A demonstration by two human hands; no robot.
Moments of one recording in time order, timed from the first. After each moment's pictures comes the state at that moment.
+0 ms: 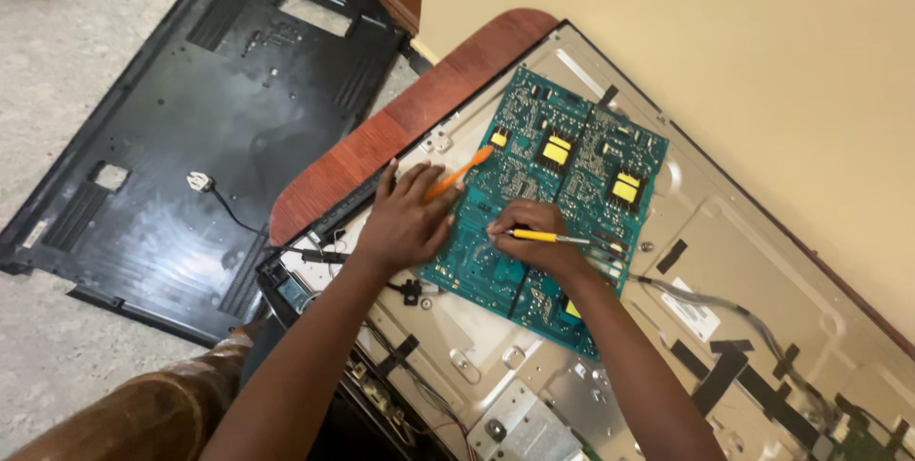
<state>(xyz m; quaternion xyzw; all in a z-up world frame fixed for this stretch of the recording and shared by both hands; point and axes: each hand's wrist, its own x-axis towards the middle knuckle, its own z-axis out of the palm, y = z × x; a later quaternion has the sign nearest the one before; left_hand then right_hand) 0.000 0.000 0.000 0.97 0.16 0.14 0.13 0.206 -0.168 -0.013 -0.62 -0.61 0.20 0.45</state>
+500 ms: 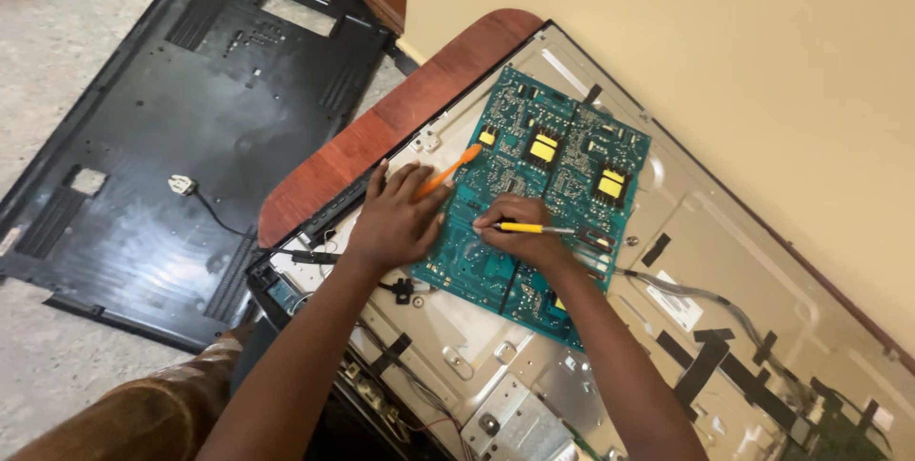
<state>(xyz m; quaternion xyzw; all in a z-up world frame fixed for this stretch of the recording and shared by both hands) -0.003 -0.002 0.006 0.96 0.16 0.18 0.15 0.199 -0.163 0.002 -0.63 -0.60 0.22 0.45</state>
